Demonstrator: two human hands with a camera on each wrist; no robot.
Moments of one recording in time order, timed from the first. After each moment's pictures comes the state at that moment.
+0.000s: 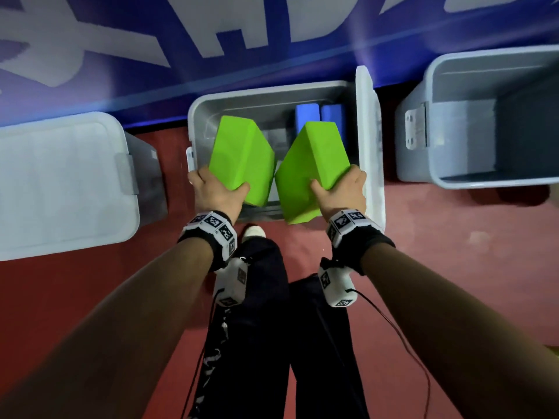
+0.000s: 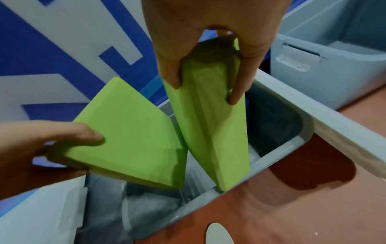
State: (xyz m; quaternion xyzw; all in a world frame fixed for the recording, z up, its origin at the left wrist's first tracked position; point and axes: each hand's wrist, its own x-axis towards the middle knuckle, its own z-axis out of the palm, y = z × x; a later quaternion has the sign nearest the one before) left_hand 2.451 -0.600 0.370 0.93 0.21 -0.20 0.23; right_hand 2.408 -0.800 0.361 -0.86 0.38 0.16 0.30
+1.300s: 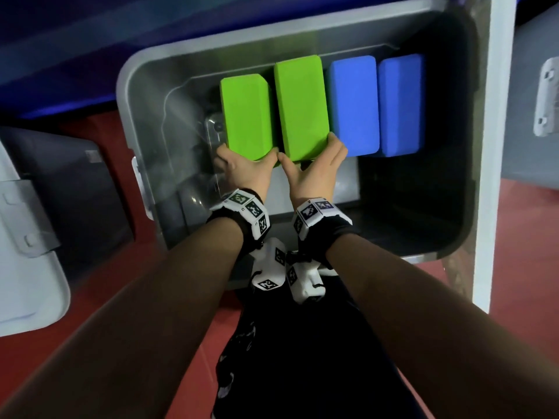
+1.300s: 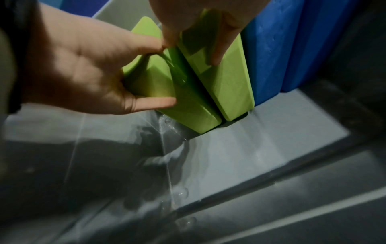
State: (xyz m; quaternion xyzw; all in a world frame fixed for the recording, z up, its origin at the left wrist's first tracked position) left_hand 2.563 -0.634 0.081 0.83 0.35 -0.24 0.36; right_hand 2.523 -0.718 0.097 -0.82 0.38 0.03 0.43
